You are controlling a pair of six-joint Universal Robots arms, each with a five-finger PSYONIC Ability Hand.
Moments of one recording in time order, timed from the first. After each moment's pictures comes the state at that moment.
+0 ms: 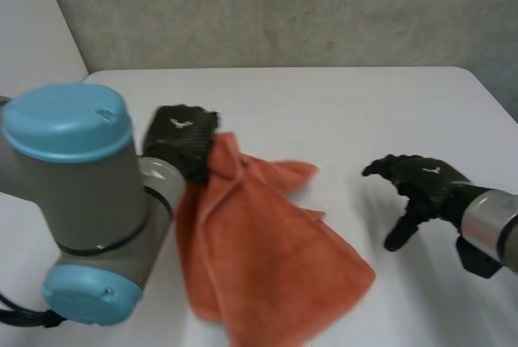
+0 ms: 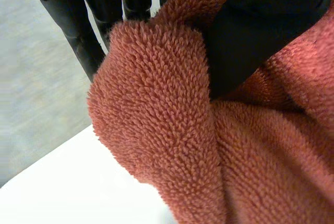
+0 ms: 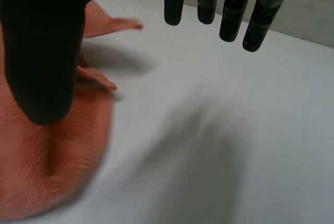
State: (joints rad) left arm 4.05 -1.92 -1.43 3.15 -1.84 3.35; right arm 1.75 -1.43 1.77 0.19 1.20 2.97; left_hand 1.14 1.20 1.19 1.20 0.99; right_hand 0.20 0.22 0.21 0.23 0.07
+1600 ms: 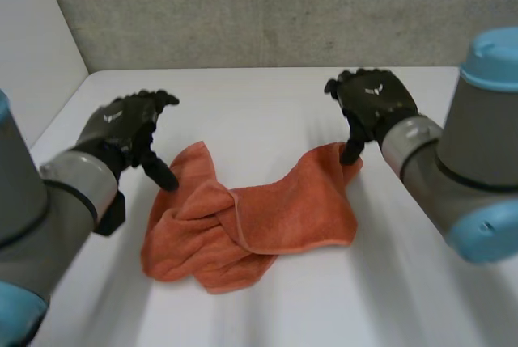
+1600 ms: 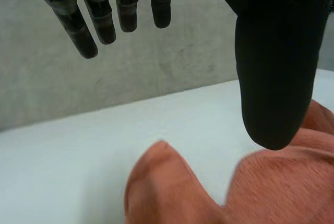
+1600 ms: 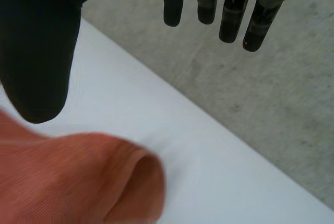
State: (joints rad) left arm 4.22 -1.69 -1.59 3.07 -1.69 3.00; right arm 2.07 -1.21 1.34 0.05 1.56 2.86; left_hand 0.24 0.23 0.24 0.23 0.06; right_hand 0.21 0.23 0.22 0.23 0.07
